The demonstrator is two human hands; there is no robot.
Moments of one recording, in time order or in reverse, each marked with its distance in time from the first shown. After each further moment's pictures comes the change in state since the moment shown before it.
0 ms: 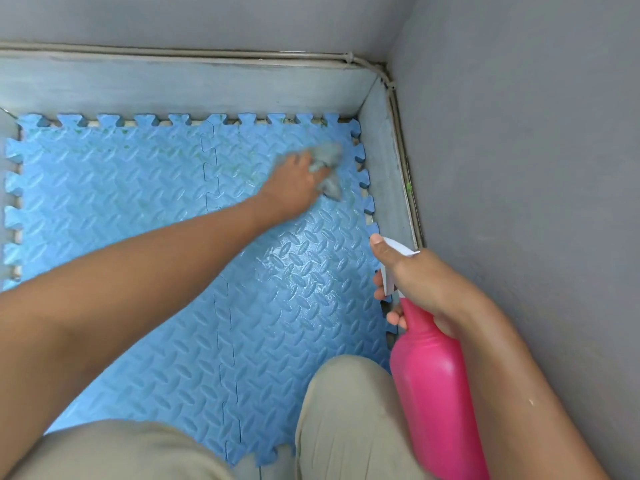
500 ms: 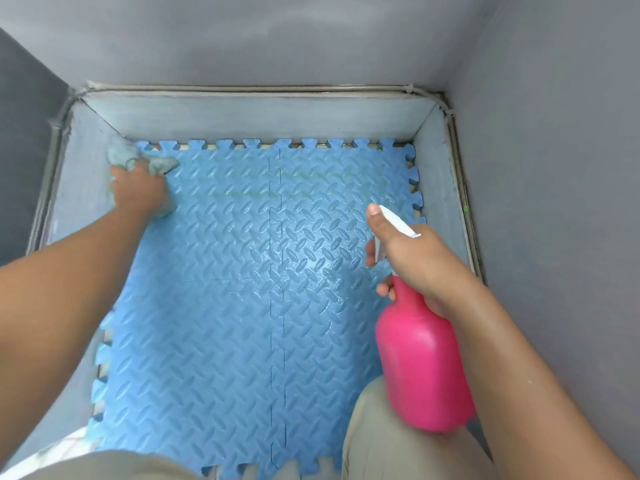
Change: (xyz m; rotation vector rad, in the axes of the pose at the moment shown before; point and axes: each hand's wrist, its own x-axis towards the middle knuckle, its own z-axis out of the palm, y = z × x) left_hand -0.179 -0.252 -0.036 -0.050 0.130 -1.115; right_hand 0.014 -0.047 0.056 -0.064 -0.054 -0.281
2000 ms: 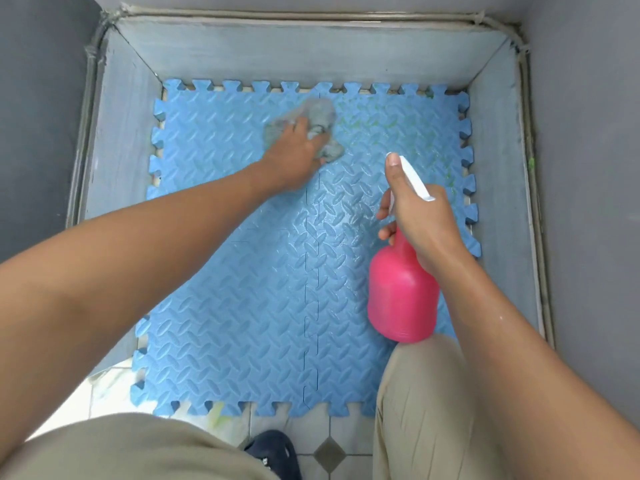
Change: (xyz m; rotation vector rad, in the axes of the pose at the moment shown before) left_hand -0.109 0.122 0.015 0.039 -0.216 0.810; right_hand 0.025 0.025 0.064 0.111 0.169 -0.147
